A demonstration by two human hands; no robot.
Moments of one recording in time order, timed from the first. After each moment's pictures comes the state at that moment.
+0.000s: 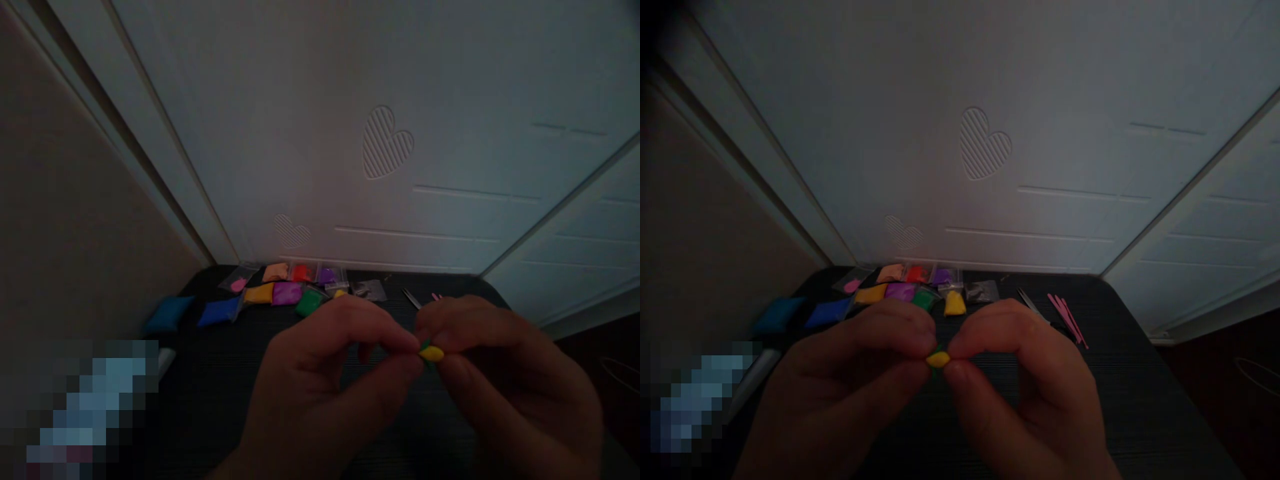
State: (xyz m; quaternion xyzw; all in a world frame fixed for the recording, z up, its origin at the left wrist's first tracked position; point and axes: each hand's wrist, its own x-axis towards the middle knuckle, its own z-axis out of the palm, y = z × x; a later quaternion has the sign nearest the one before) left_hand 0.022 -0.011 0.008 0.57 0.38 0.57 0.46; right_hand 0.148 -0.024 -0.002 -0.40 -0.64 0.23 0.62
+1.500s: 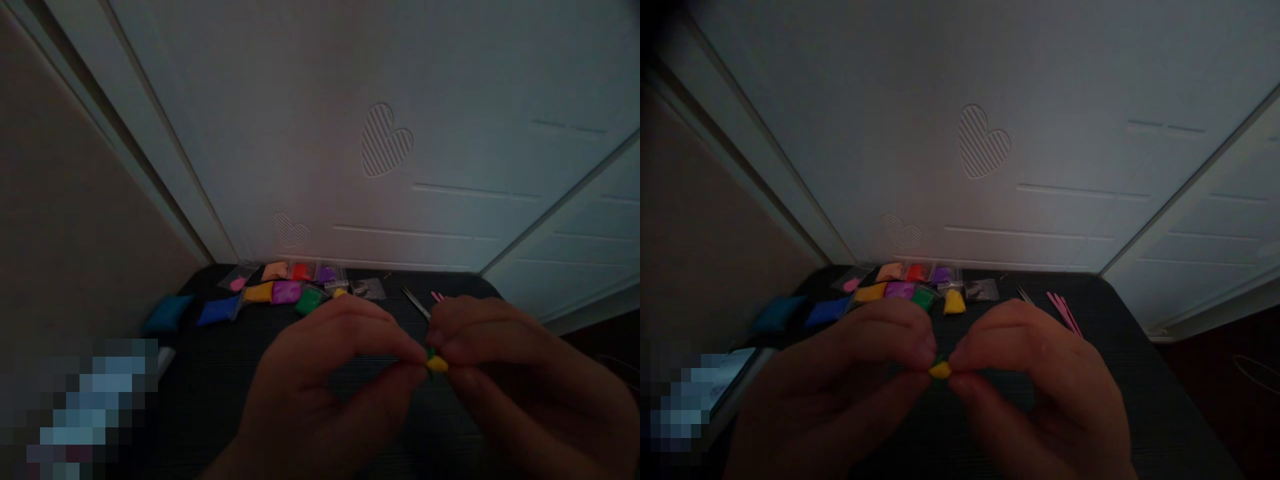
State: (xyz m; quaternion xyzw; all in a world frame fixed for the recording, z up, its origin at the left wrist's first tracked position) left_hand 0.010 -0.003 0.016 0.69 0.33 0.52 0.38; right_hand 0.159 -0.026 0.005 -0.40 -0.68 0.18 0.59
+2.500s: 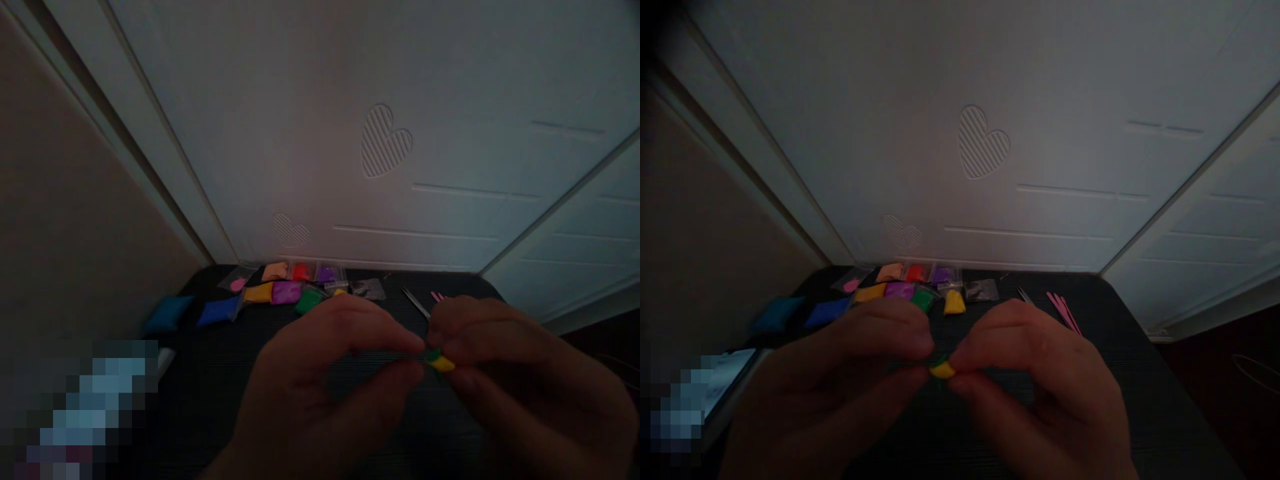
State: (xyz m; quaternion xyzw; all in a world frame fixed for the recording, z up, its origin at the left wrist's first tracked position) left_hand 0.008 -0.003 0.014 0.71 0.32 0.52 0.35; right_hand 0.173 -0.020 0.010 -0.36 -0.73 0.17 0.55
